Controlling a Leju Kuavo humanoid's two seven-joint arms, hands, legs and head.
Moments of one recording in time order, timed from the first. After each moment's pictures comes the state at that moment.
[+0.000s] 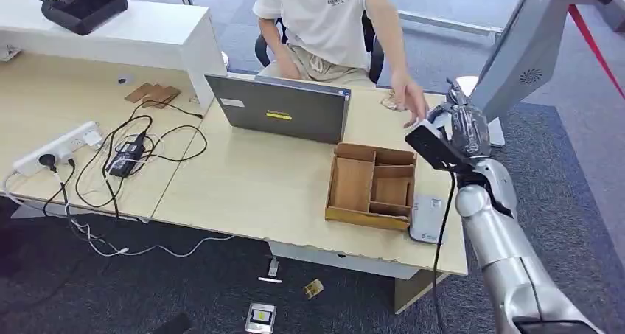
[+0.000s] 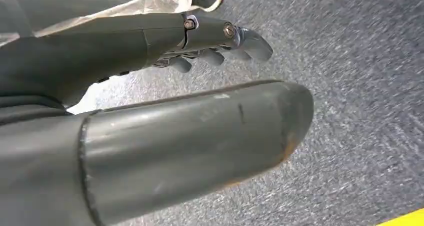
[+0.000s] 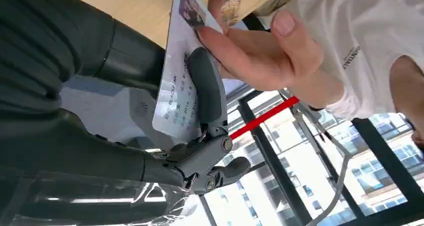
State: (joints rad) left arm -0.23 0.17 -0.07 -0.21 -0.68 0.11 0.05; right arm -0.79 -0.11 0.36 -0.82 0.84 -0.23 -0.21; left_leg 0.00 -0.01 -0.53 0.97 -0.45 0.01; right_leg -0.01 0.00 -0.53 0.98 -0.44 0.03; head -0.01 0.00
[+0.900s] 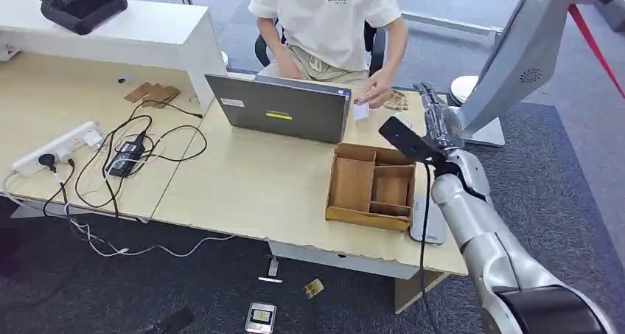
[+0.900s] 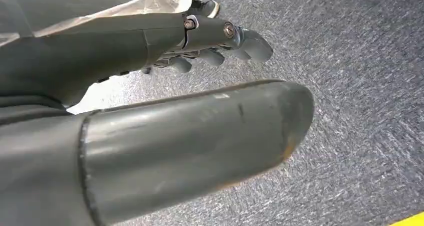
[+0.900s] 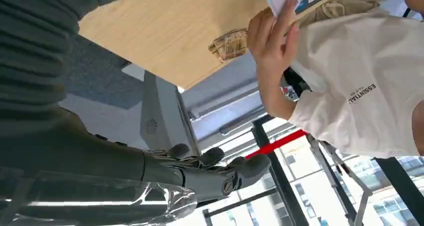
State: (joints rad) left arm -0.25 0.17 -0.09 -0.21 -0.68 0.11 0.07; right arm -0.92 -0.01 0.39 -0.52 0.87 -0.30 -0.19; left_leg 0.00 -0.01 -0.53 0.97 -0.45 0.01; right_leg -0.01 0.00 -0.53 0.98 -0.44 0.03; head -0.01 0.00
